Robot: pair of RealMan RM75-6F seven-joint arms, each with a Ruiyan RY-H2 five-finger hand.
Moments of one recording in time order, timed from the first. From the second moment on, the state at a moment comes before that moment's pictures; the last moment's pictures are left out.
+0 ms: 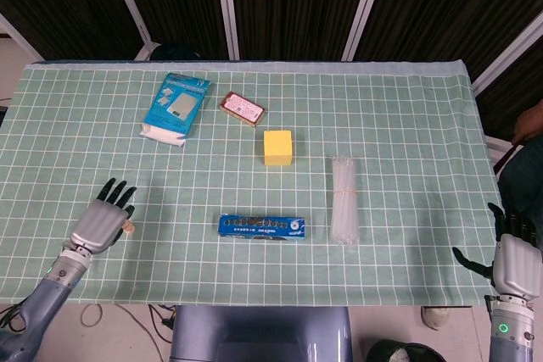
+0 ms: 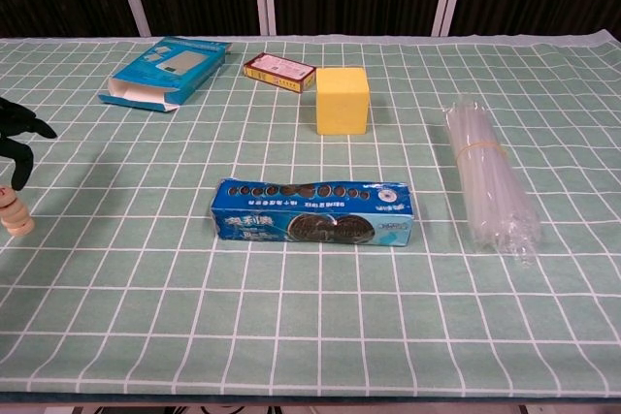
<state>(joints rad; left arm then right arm) -0.50 -1.27 0.08 -1.55 1.33 1.11 0.56 0.04 -1.25 0.19 -1.79 -1.14 1.52 -0.23</state>
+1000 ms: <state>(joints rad) -0.47 -1.27 0.07 -1.57 1.36 1.11 0.59 0.04 -1.25 0.20 -1.79 -1.13 1.53 -0.23</state>
